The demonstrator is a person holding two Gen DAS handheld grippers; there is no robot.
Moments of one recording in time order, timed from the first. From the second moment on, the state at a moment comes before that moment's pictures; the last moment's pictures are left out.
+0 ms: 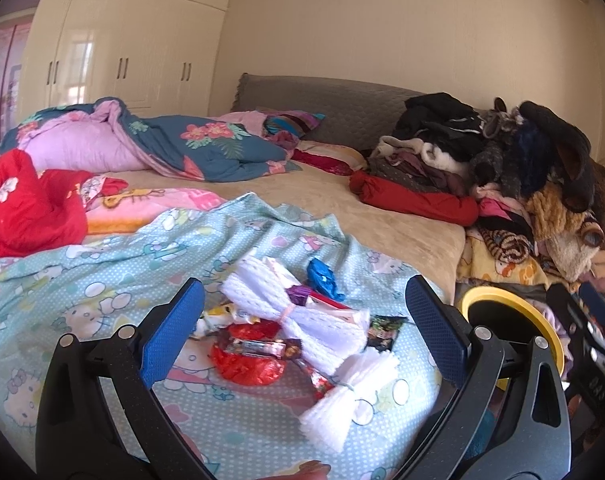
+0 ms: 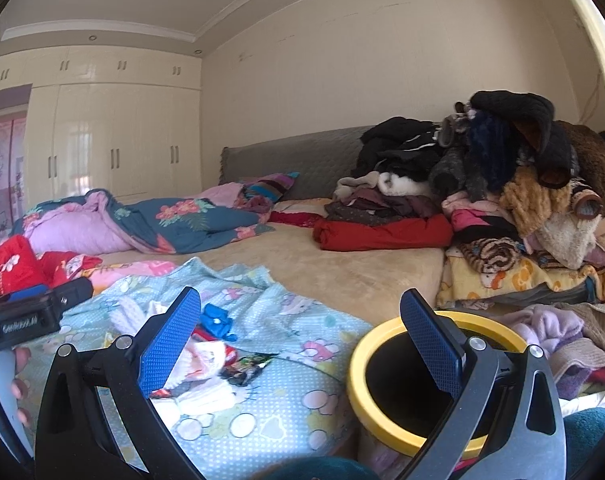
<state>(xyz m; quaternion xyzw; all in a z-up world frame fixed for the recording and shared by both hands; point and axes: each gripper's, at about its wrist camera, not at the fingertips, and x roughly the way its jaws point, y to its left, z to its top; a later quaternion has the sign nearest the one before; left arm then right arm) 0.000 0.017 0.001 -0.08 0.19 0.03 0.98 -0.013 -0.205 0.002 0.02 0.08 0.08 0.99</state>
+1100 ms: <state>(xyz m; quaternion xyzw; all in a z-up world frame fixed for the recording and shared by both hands) 0.084 0.114 -0.033 -0.18 0.25 -0.02 0.95 0.102 -0.131 -0.075 0.11 0.37 0.08 0.92</state>
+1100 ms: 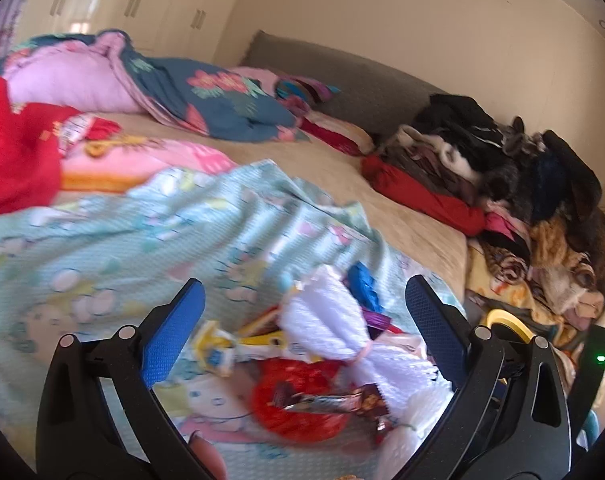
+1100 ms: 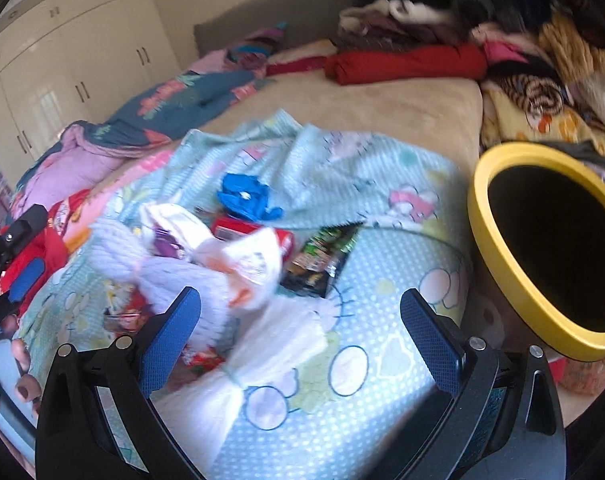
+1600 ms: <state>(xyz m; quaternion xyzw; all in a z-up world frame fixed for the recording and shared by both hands) 0.121 0.103 -0.071 -0.21 0.34 -0.05 0.92 0.122 -0.132 -0.105 0.16 0.46 0.17 0.86</state>
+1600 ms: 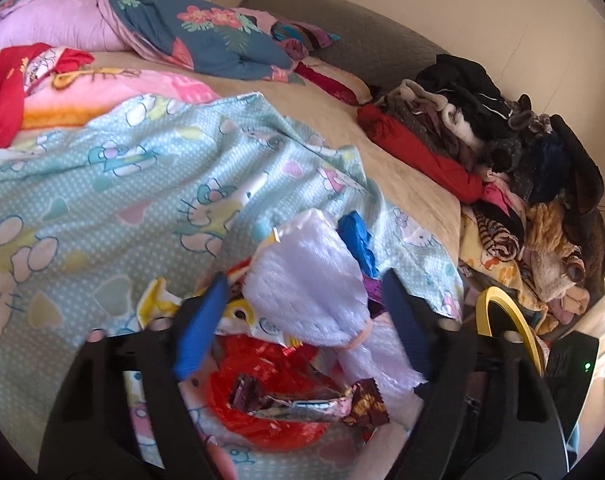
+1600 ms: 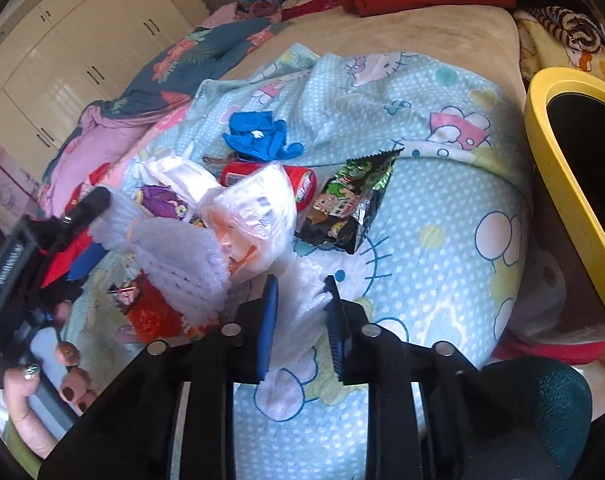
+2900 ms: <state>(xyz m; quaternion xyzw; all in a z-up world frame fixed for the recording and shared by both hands) 0.112 -0.009 0.018 -0.14 0.26 -0.12 0.95 0.111 -0.308 0.016 0.19 0.25 0.10 0.94</state>
